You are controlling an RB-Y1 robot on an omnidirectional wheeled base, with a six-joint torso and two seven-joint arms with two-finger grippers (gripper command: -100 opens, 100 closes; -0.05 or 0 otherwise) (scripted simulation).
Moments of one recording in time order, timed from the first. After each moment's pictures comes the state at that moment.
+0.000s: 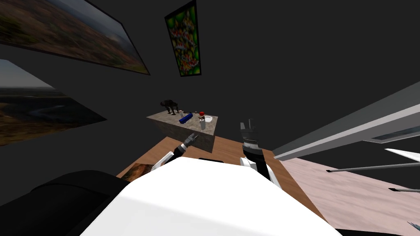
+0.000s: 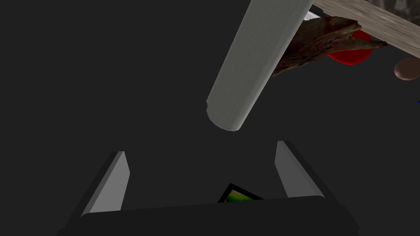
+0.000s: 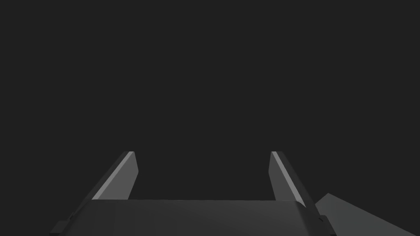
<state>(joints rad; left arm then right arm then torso) 0.44 0.53 -0.20 -1.73 -0.30 -0.57 -0.47 0.54 -0.05 0.07 -2.34 0.12 -0.41 -0.10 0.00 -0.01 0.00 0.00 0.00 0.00</state>
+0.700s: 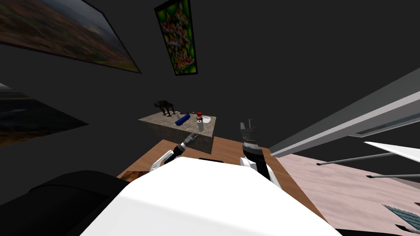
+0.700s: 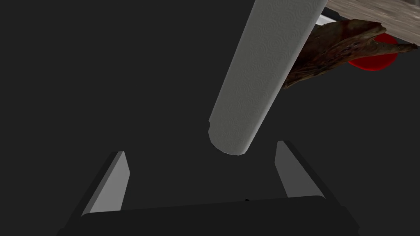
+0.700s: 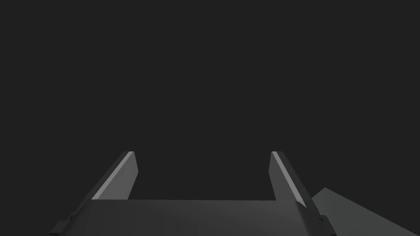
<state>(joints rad) 0.41 0.56 -0.19 -1.71 -0.32 -0.57 -0.48 0.54 -0.05 0.07 -2.34 0.12 -0.41 -0.10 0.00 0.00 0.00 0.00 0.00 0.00</state>
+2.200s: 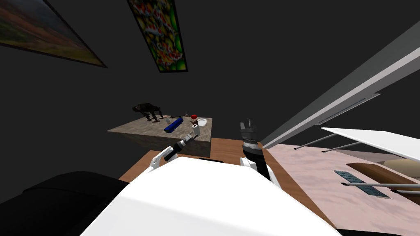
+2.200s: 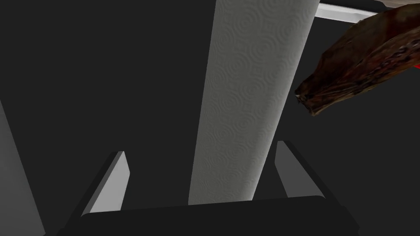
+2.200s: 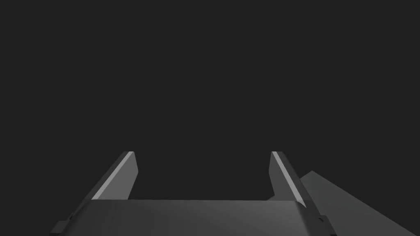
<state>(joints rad) 0.35 0.63 -0.18 -1.67 -0.38 -0.55 -0.52 0.54 -0.05 0.07 -2.34 0.12 -0.41 -0.10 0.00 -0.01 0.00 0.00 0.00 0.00</state>
